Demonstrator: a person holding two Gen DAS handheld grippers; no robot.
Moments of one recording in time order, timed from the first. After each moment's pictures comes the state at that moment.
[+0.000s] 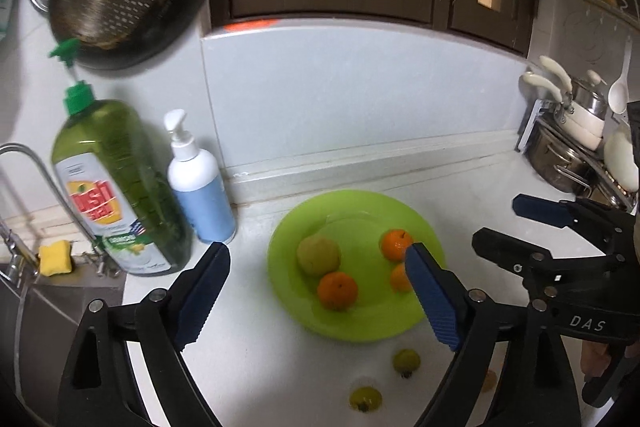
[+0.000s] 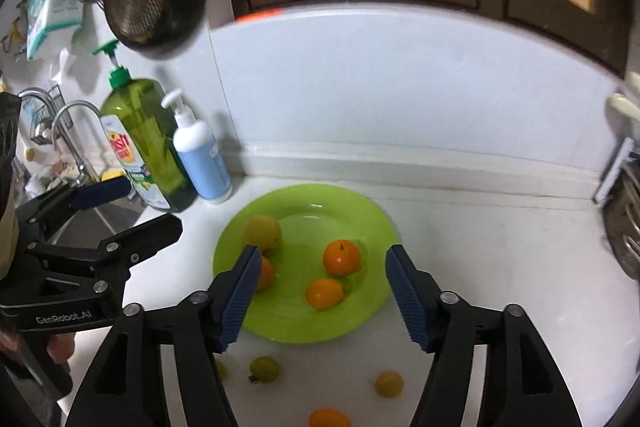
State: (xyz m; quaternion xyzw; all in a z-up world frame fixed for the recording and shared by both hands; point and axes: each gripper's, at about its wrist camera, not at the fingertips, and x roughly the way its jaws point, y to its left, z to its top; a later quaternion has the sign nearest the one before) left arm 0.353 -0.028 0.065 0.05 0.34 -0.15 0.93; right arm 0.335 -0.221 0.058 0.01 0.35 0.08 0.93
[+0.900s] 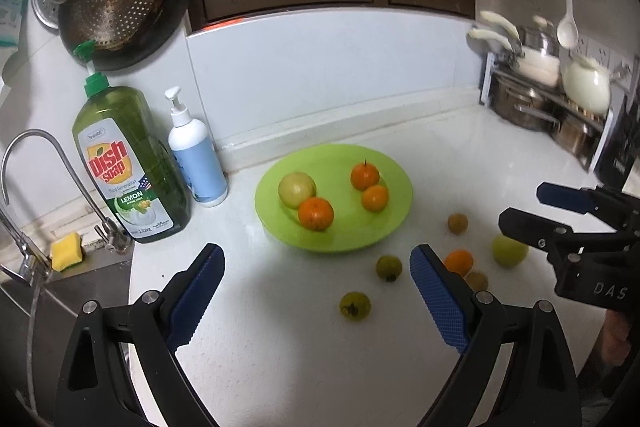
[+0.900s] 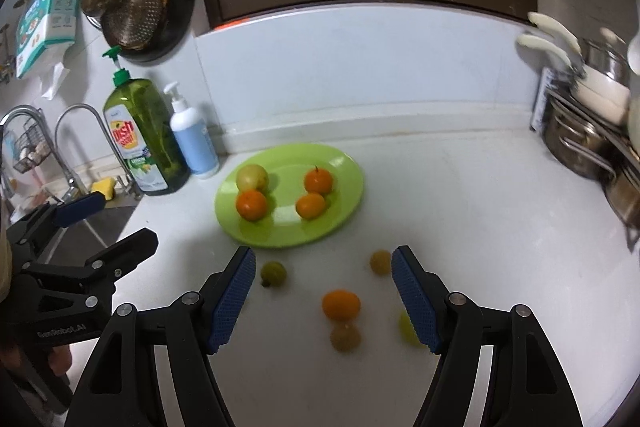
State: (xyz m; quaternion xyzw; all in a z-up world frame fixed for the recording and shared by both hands) left arm 0.255 -0.024 0.031 0.12 0.32 -0.19 0.92; right arm 0.210 -0.211 0.027 0.07 0.34 -0.01 0.94
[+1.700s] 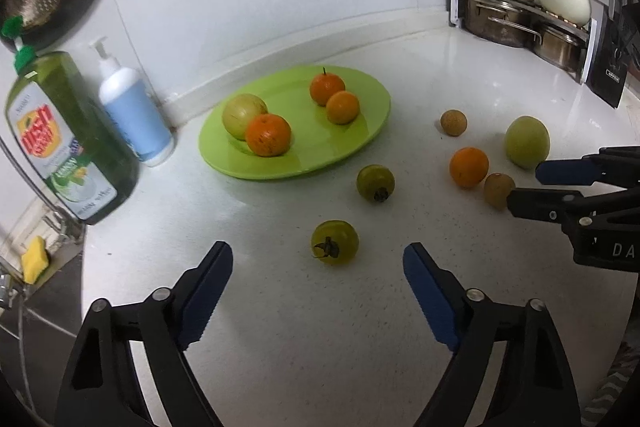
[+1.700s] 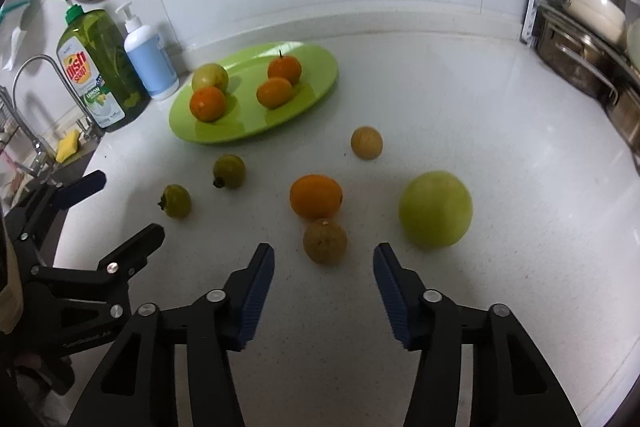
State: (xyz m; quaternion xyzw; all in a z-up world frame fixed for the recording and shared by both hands) left arm 0.266 -0.046 -0.057 0.19 0.36 -0.24 0.88; right arm 0.212 -0.217 -0.053 0.10 0.45 -0.04 0.88
